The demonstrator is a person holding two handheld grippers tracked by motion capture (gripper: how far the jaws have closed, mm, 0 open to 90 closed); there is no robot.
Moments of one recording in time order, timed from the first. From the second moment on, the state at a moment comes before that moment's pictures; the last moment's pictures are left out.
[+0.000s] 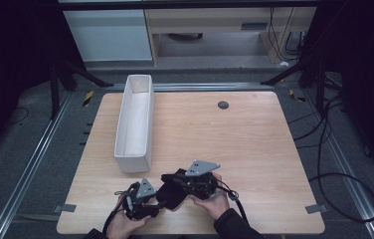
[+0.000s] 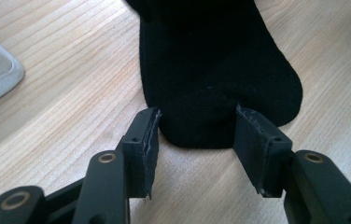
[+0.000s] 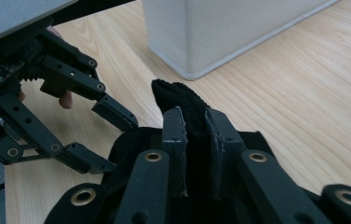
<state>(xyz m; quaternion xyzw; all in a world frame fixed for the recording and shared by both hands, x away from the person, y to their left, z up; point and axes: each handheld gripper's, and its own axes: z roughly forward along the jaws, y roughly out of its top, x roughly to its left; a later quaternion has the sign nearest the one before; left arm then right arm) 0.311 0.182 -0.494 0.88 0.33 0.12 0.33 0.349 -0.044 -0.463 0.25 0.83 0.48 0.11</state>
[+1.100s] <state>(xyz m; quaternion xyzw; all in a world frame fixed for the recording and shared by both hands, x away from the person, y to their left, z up) 0.304 0.214 -0.483 0.85 0.37 0.13 0.35 0.330 -0.034 -0.482 0.24 0.83 0.50 0.05</state>
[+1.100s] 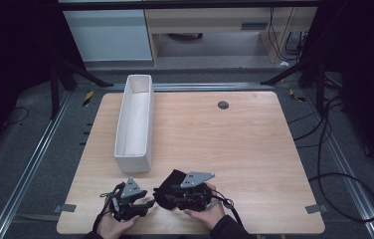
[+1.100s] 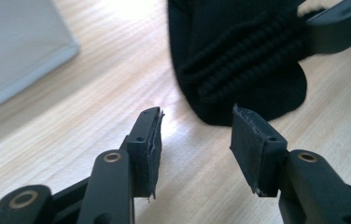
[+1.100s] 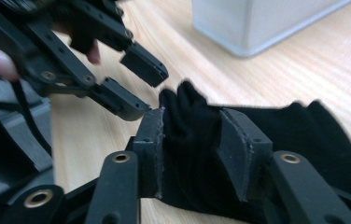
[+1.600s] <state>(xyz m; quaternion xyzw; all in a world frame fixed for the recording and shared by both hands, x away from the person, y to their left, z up) 0.304 0.221 -0.478 0.84 0.38 0.14 0.36 0.329 -0.031 -0.491 0.25 0.84 0.47 0.03</state>
